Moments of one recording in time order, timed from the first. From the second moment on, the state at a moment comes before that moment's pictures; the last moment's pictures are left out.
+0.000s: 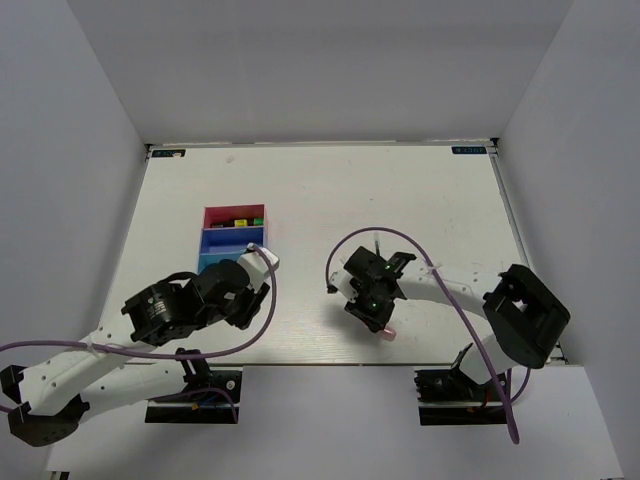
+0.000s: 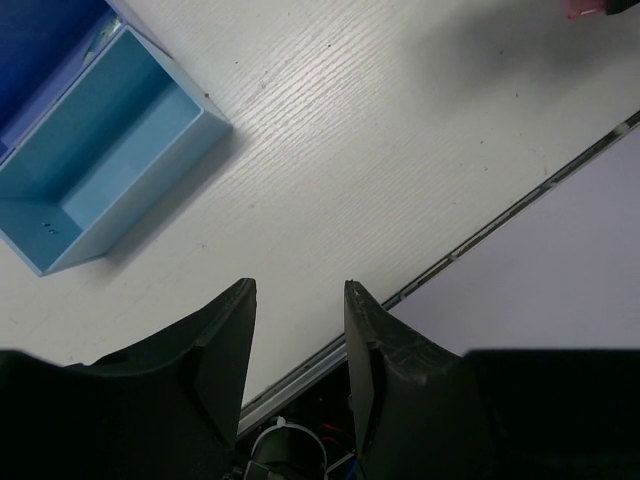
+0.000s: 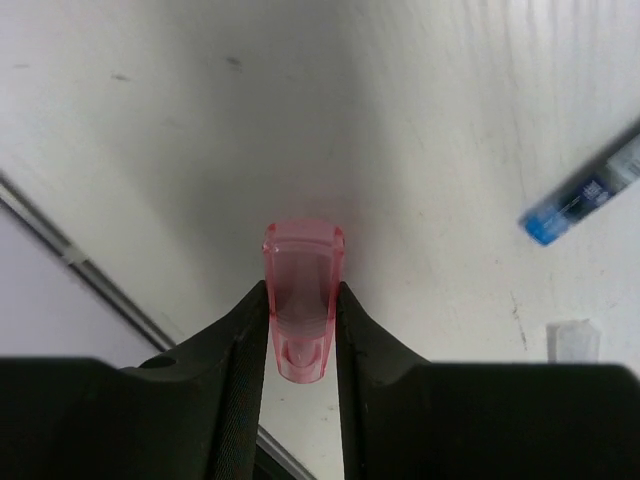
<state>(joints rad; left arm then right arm) -1.03 0.76 0.95 -1.04 -0.28 -0.21 0.91 1.51 0.83 -0.70 -0.16 -0.25</state>
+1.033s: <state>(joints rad) -1.03 0.82 1.23 -0.97 -0.14 -0.09 0.79 2.35 2.08 -0.22 -0.82 -0.25</state>
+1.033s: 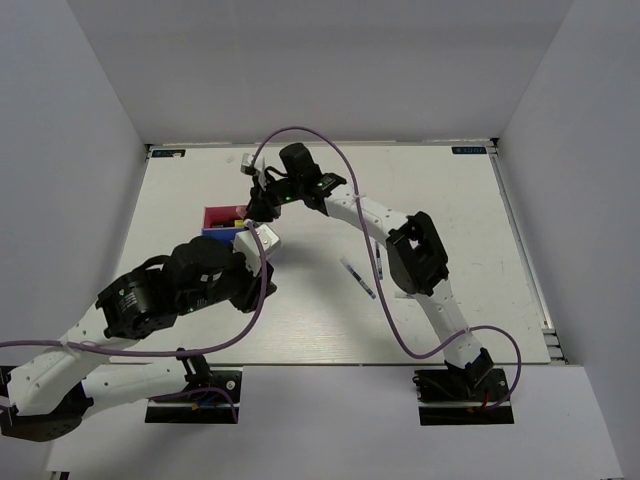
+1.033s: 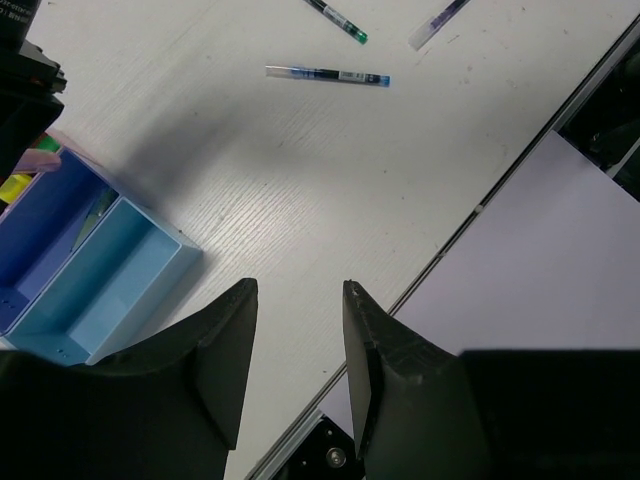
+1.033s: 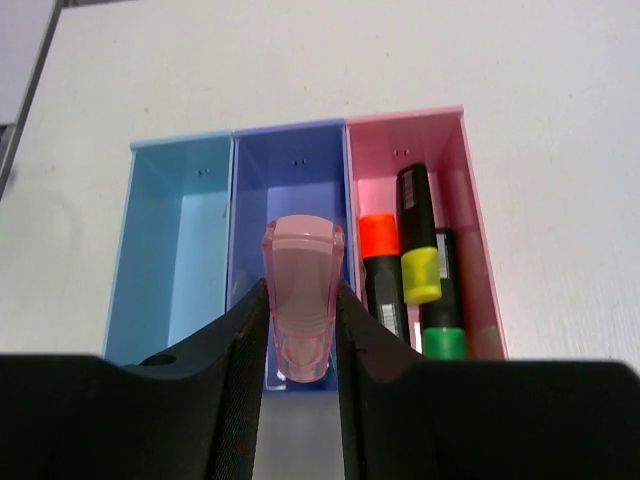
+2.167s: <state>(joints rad) -1.03 0.96 1.26 -0.99 -0.15 -0.13 0.74 2.16 1.98 -0.31 -0.66 -0.13</state>
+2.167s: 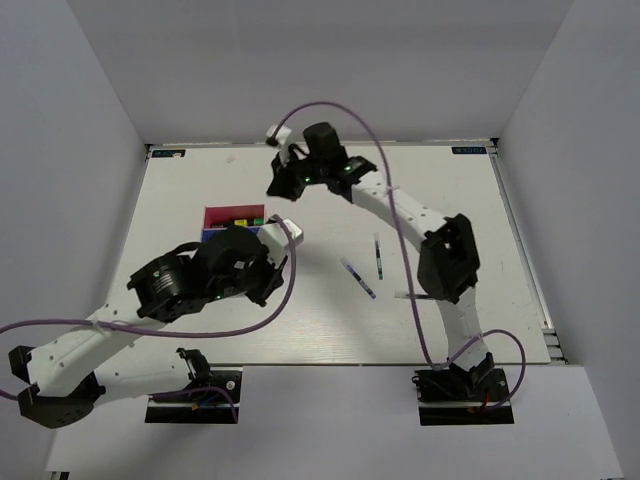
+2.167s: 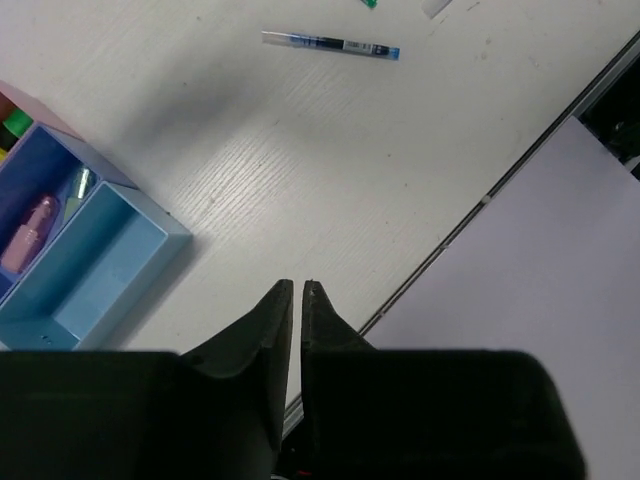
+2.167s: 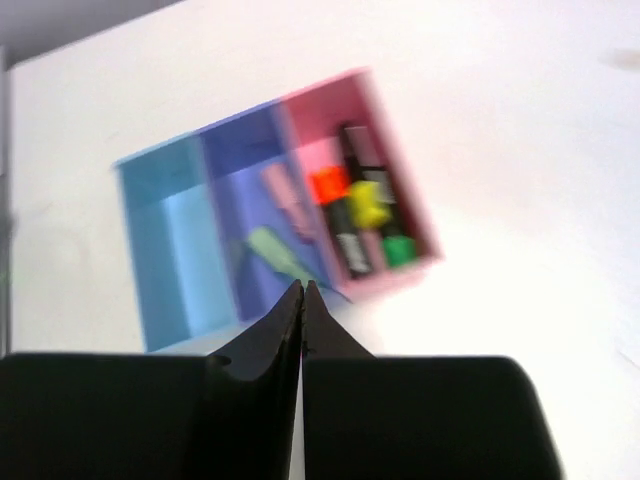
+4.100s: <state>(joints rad) -0.91 2.30 1.95 -1.10 -0.19 -1.43 -0.10 1.34 1.07 -0.74 -0.59 0.11</state>
